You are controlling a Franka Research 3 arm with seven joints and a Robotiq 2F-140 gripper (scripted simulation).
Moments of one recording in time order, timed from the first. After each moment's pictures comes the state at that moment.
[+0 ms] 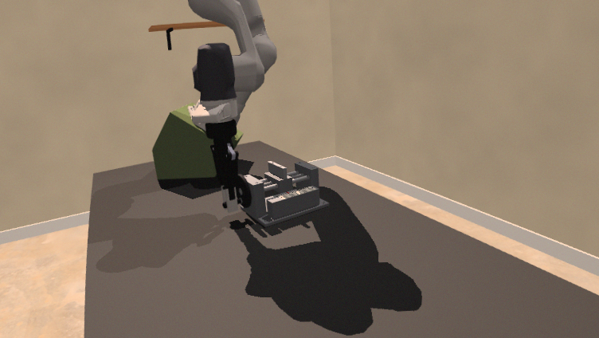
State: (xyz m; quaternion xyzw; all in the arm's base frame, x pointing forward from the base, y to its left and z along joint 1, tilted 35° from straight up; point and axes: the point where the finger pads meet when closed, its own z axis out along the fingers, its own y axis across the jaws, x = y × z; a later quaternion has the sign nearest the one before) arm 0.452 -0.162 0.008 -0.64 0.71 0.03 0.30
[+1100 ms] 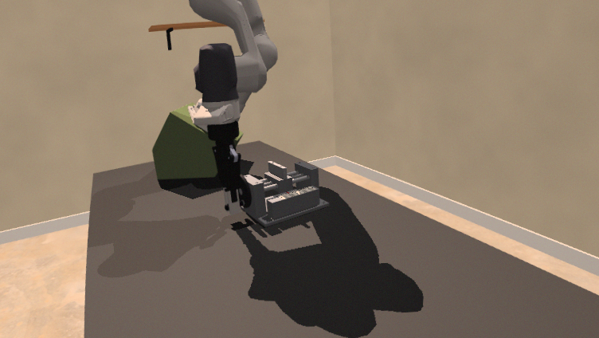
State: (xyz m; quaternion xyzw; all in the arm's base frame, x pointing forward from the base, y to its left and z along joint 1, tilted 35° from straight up) arm 0.466 -0.164 0.011 -0.64 0.71 0.04 0.30
